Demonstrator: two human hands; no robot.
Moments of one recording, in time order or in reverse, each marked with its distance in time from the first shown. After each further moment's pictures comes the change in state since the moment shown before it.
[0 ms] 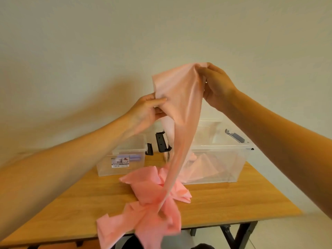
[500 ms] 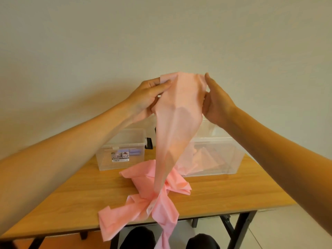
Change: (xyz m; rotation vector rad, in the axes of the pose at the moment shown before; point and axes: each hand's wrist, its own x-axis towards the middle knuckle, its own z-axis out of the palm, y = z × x) left_hand -0.013 0.022 0.026 0.118 -0.091 0.052; right_hand -0.036 0.045 -0.022 0.184 -0.015 0.194
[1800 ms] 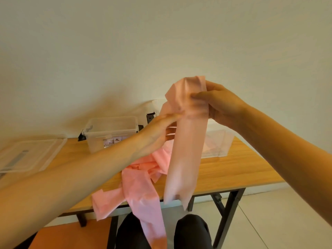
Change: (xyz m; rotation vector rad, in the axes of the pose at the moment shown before) left_hand -0.061 -0.097 0.064 -0.034 -0.045 -0.302; right_hand -0.065 0.007 -0.045 -0.345 -0.170 -0.005
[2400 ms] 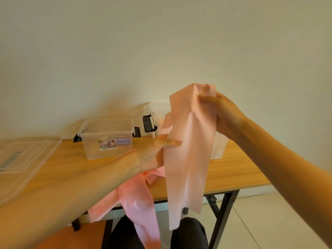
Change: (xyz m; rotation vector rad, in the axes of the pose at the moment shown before) left_hand -0.021 -0.034 0.005 -0.254 -0.251 -0.146; right_hand -0.017 0.015 -0.014 0.227 0.103 -0.015
